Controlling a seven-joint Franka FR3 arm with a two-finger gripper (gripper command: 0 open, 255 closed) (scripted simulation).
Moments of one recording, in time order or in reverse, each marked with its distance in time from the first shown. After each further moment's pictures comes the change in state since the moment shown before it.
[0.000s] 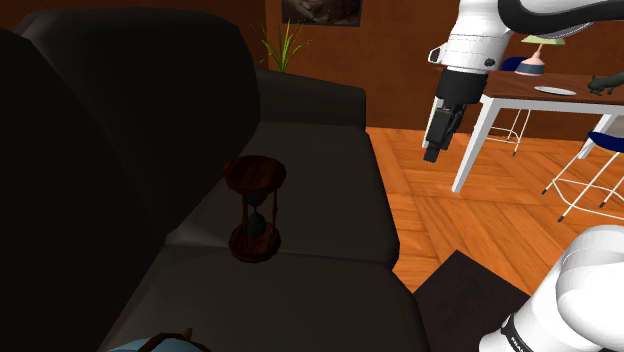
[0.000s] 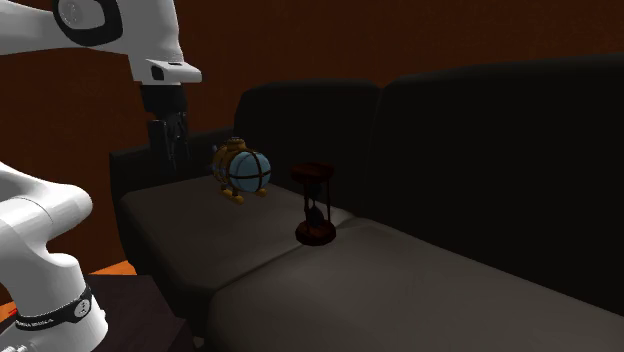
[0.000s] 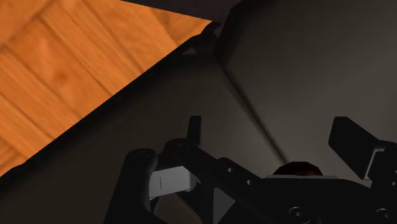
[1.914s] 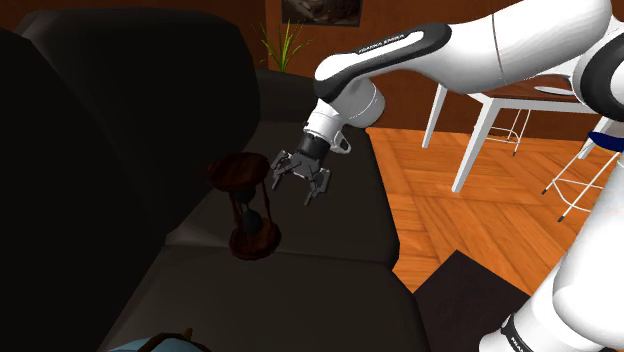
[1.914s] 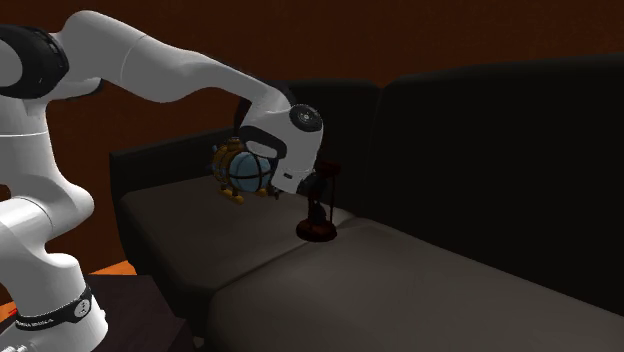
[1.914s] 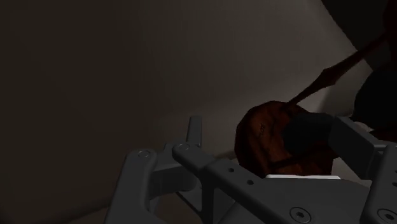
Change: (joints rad) arm -0.051 0.895 0.198 0.344 0.674 0.385 1.093
